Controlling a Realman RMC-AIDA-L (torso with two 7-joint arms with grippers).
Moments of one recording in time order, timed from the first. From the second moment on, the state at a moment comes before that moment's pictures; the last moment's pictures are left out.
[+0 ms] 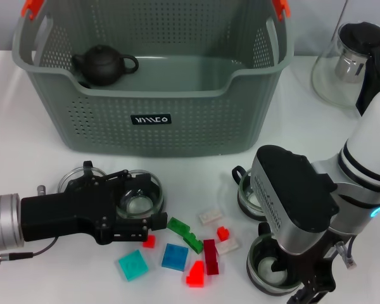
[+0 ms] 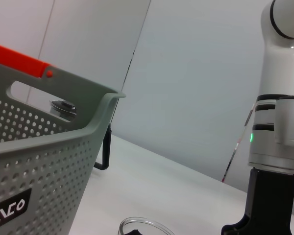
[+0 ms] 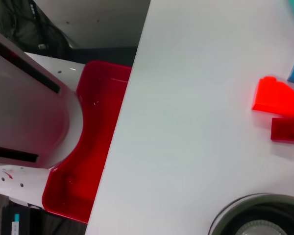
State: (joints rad) left arm -0.41 -2.10 0.58 0.56 2.04 1.75 -1.23; right arm 0.76 2.11 -1.71 -1.11 -2.46 -1.69 1.88
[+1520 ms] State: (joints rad) left arm -0.40 -2.09 0.55 0.54 2.04 1.74 -1.20; right arm 0.74 2.11 -1.77 -1.19 -2.47 -1.70 1.93
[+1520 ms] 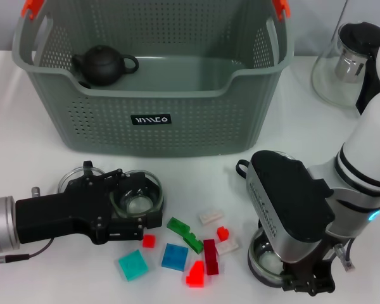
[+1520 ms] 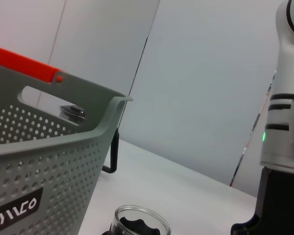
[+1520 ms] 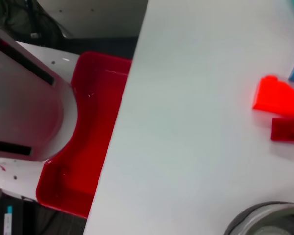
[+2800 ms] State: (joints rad) left arm -0.40 -2.07 0.53 0.59 2.04 1.81 -1.20; right arm 0.84 2.09 -1.12 -1.46 -2.21 -1.78 2.01
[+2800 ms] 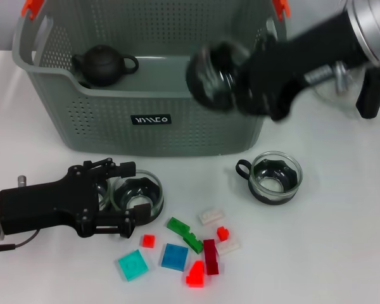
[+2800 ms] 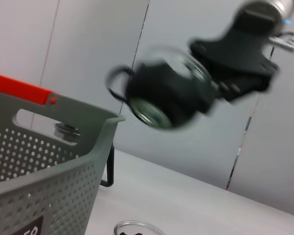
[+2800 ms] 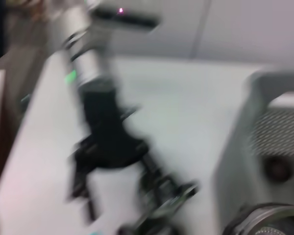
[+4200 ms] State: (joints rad) left arm -0.41 -2.07 0.53 0.60 2.04 1.82 -1.19; right arm 1.19 2.04 -1.16 -0.51 -2.30 -0.89 1.99
